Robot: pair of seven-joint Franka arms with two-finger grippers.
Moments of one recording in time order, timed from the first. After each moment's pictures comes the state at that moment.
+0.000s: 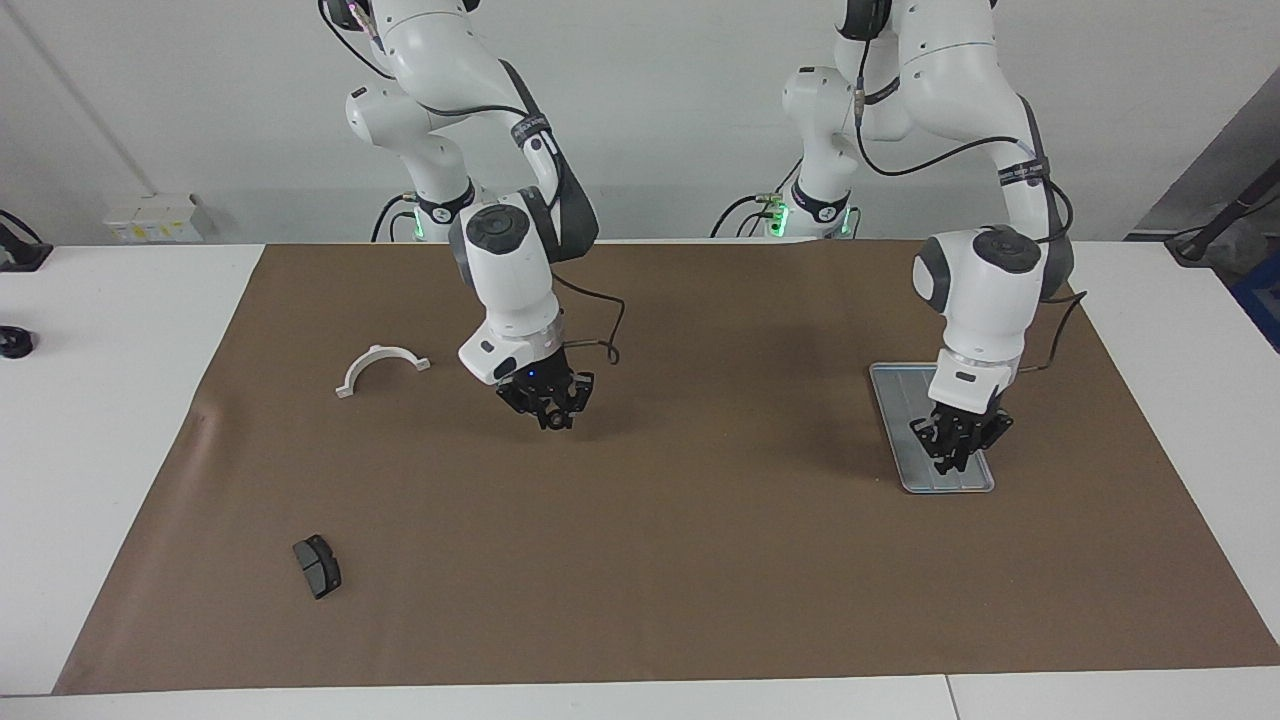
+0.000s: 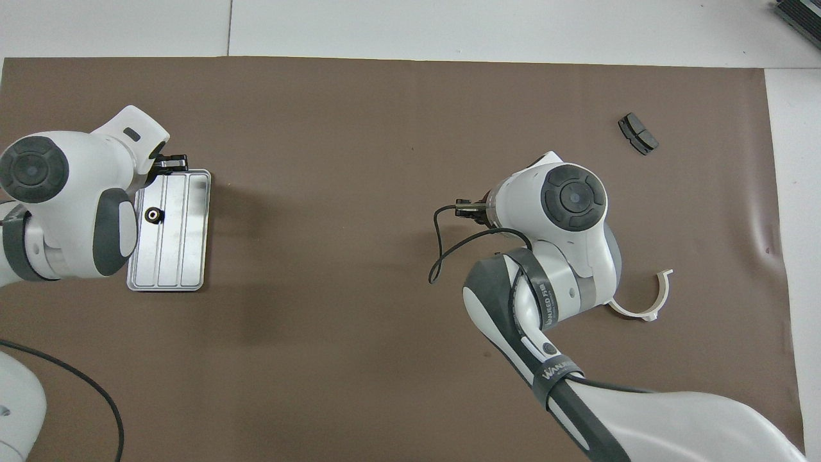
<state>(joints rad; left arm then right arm) -0.40 0.30 0.39 -1.97 -0.03 2.58 -0.02 0.55 0.29 -0.14 -1.92 0.09 2.38 0.46</state>
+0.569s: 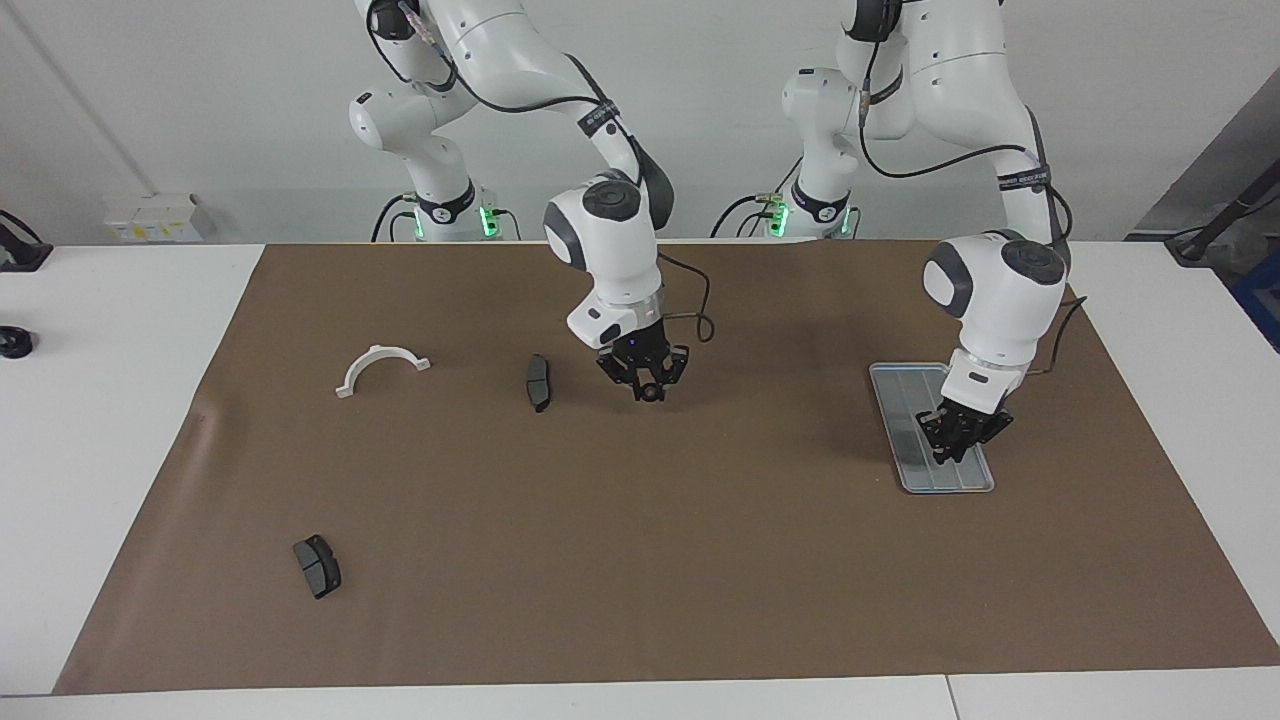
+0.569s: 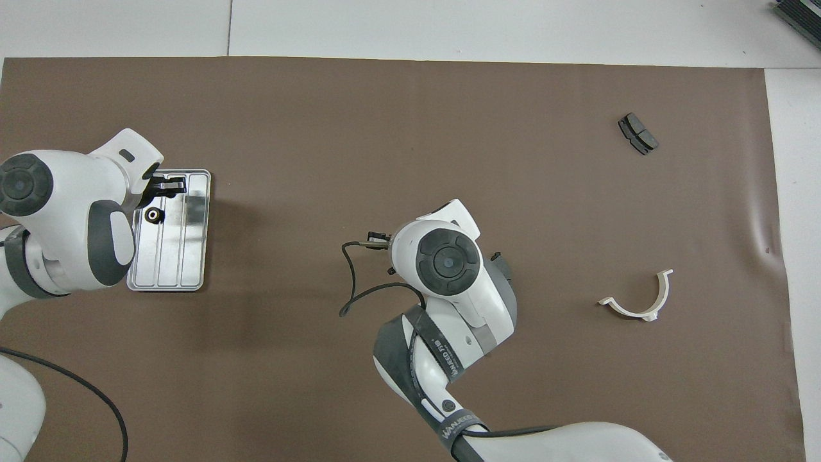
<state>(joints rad) -0.38 0.29 0.37 -2.06 -0.15 2.58 0.09 0.78 0.39 -0.14 -1.87 0.09 2.51 0.78</state>
